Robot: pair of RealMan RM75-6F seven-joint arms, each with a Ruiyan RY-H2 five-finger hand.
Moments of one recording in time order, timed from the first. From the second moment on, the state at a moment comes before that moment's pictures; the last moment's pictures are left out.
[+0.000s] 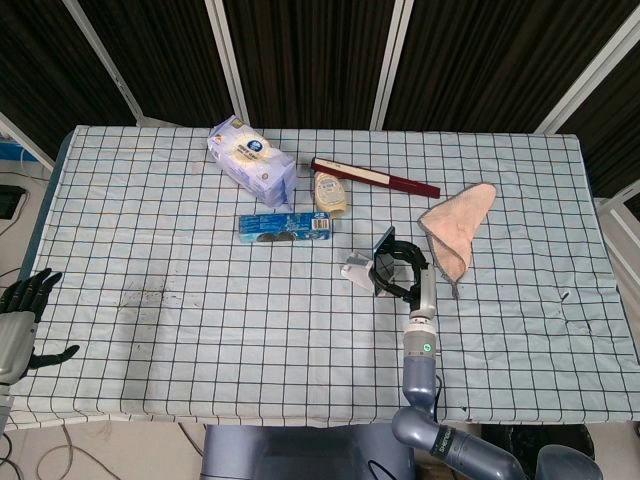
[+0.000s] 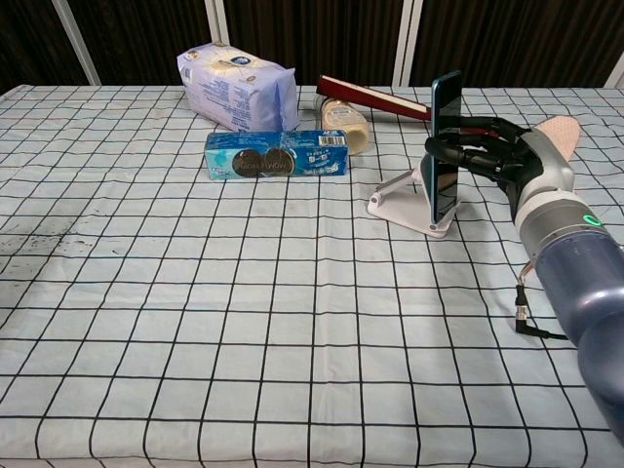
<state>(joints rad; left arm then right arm) -0.13 -1.07 -0.04 -1.69 1.39 1.36 0.01 0.49 -2.06 0.53 -1.22 -1.03 1.21 0.55</state>
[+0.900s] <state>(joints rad) -0.13 -1.07 -0.05 -1.69 1.39 1.36 0.00 0.50 -2.08 0.52 -1.14 -1.09 1.20 0.61</state>
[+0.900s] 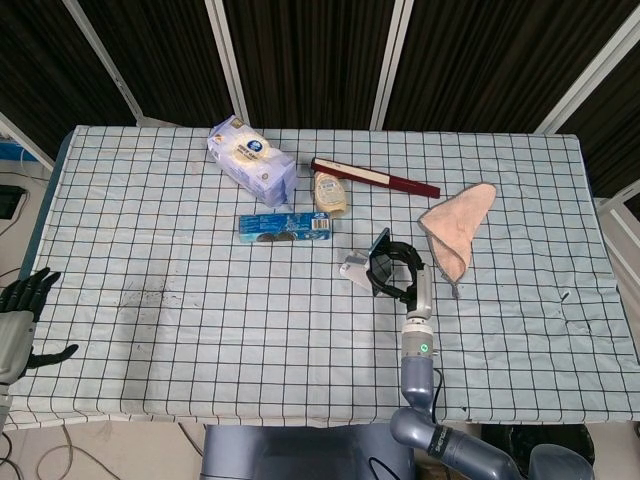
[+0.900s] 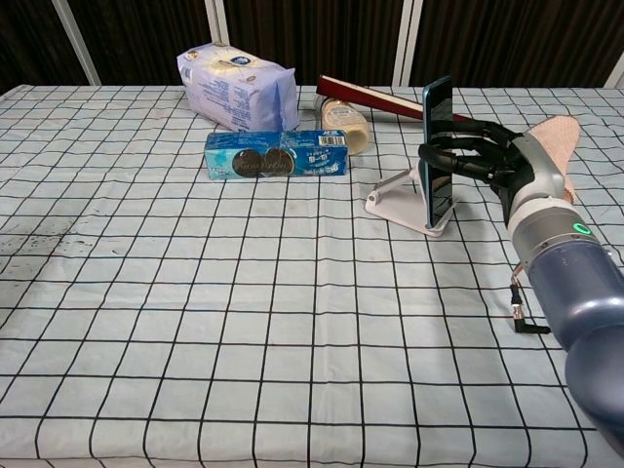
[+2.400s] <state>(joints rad) -0.13 -1.07 -0.05 -1.69 1.39 1.36 0.00 0.52 -2.09 0.51 -1.08 -1.11 1.17 0.61</state>
